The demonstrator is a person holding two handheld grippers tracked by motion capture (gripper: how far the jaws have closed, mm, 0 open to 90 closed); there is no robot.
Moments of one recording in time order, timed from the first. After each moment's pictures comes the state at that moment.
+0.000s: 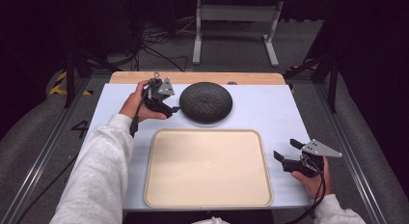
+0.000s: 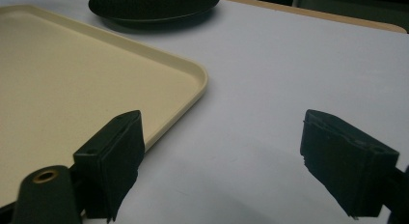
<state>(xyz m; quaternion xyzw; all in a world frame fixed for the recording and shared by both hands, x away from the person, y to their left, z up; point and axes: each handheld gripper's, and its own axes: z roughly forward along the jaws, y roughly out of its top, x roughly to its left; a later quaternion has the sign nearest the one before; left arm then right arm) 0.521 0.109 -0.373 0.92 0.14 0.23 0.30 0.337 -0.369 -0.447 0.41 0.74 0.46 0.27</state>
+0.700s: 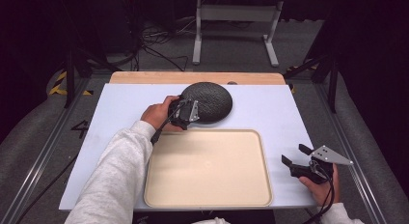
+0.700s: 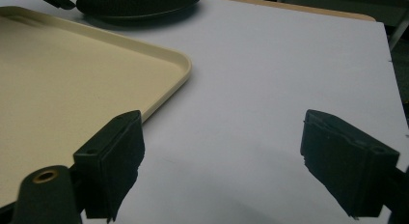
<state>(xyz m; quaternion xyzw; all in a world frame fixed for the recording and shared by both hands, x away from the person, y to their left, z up) 0.511 0.047 -0.426 0.93 -0.01 0.33 0.17 0.318 -0.385 -0.447 0.43 0.73 0.45 0.28</state>
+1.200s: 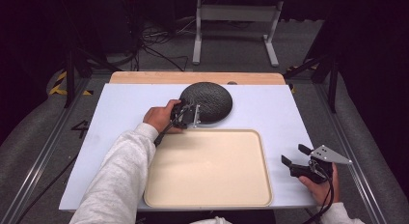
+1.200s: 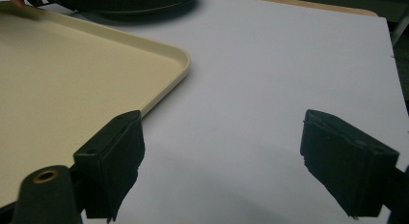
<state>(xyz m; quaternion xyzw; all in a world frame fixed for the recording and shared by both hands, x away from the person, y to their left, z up) 0.513 0.037 -0.450 0.91 -0.02 0.40 0.12 0.320 -0.385 -0.449 0.43 0.73 0.45 0.28</state>
